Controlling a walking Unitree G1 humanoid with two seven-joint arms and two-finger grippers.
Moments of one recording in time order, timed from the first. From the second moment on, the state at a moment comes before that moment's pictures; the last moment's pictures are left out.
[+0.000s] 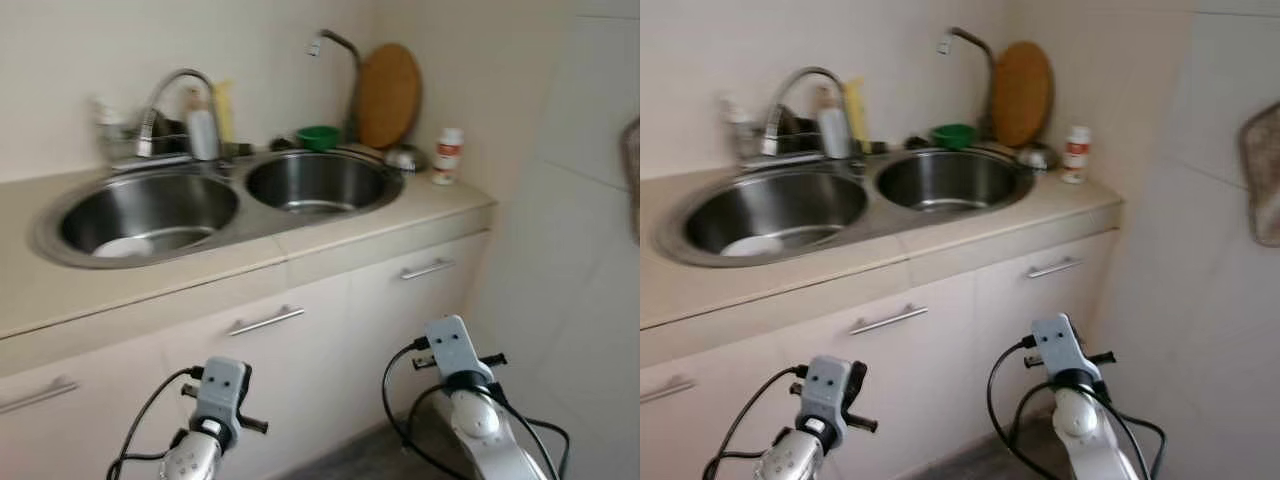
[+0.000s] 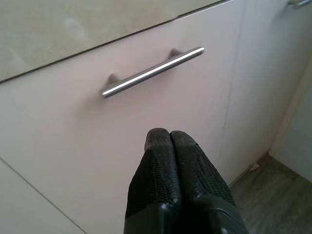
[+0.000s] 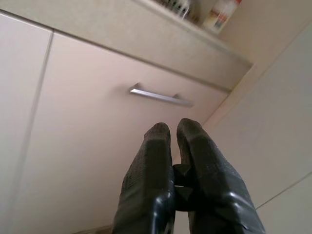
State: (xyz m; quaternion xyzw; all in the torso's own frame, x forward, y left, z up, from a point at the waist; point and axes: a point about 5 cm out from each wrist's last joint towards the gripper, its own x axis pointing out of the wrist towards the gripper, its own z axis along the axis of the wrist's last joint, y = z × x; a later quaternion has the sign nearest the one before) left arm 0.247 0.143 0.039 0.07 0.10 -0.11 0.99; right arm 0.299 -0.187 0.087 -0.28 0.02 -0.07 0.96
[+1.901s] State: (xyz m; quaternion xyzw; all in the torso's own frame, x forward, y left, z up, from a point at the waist) left arm 0.289 0.144 0.196 0.10 -0.20 -0.05 0.97; right arm 0.380 -0.159 0.218 -0.04 -0.11 -0.02 0.99
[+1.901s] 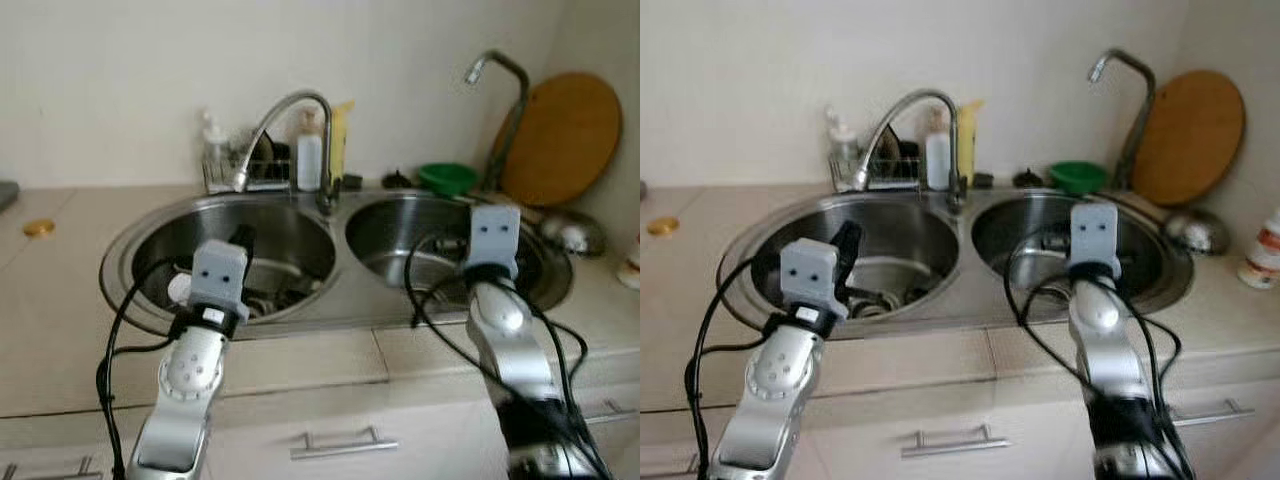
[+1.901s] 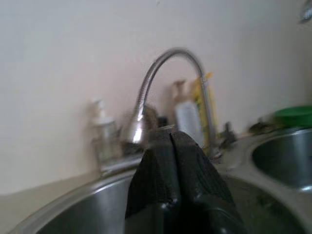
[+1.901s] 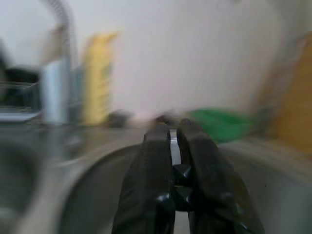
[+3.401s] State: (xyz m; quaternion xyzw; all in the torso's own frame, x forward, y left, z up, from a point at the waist) left arm 0.288 0.139 0.186 0.11 -0.19 -0.06 0.97; right arm 0.405 -0.197 0.167 0.18 0.09 -0.09 0.98
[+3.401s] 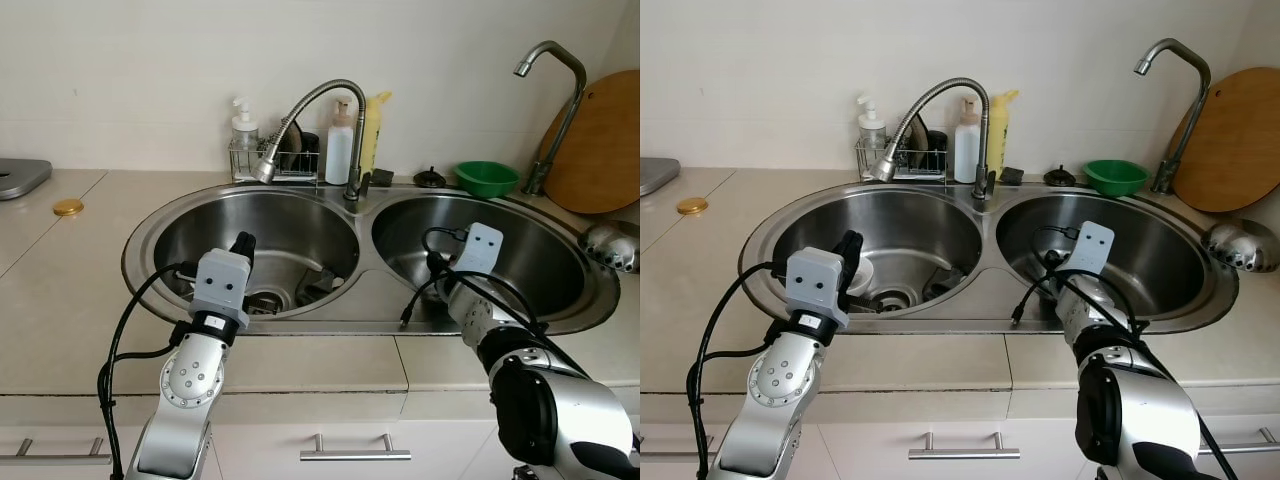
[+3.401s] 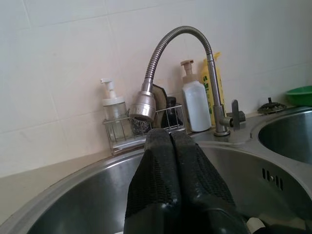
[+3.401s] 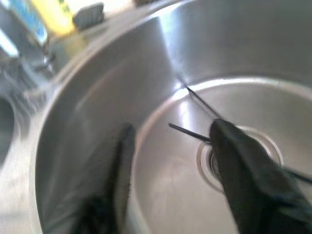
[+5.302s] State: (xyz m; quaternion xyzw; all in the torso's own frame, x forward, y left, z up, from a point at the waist) left arm 0.279 0.122 0.177 0.13 -0.19 -0.12 0.97; right arm 0.307 -0.135 0.211 -0.02 -0.26 0.01 0.96
